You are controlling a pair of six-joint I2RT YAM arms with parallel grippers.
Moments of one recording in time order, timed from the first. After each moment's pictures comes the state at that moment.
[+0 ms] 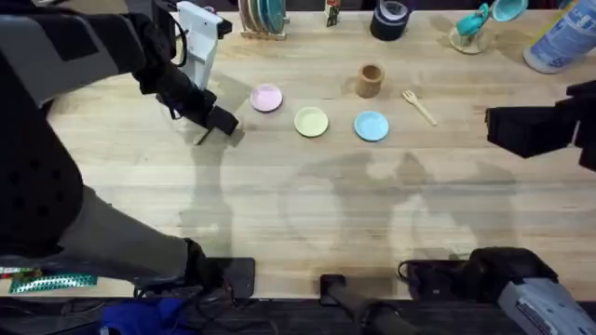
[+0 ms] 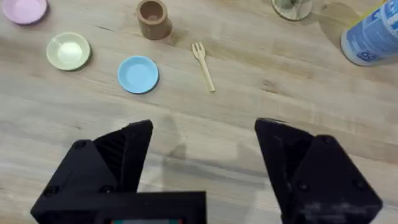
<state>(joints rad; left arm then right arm) 0.13 1.72 1.08 -0.71 0.09 0.63 -0.01 0.71 1.13 -1.14 -0.06 -0.23</state>
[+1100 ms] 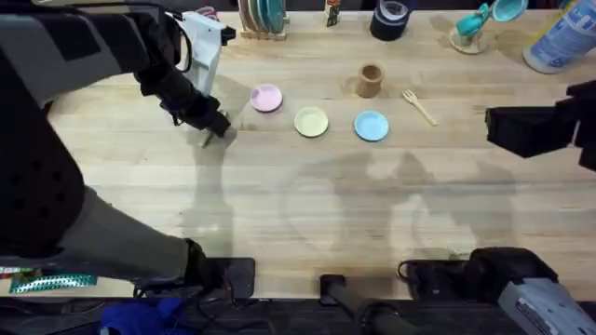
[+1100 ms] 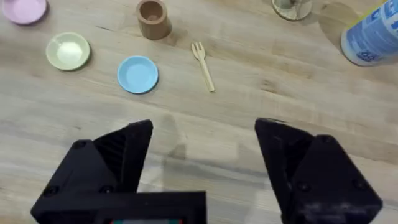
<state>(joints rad) 0.12 1.72 1.09 -0.81 0.11 0.60 -0.01 0.71 1.13 -1.14 -0.06 -0.23</state>
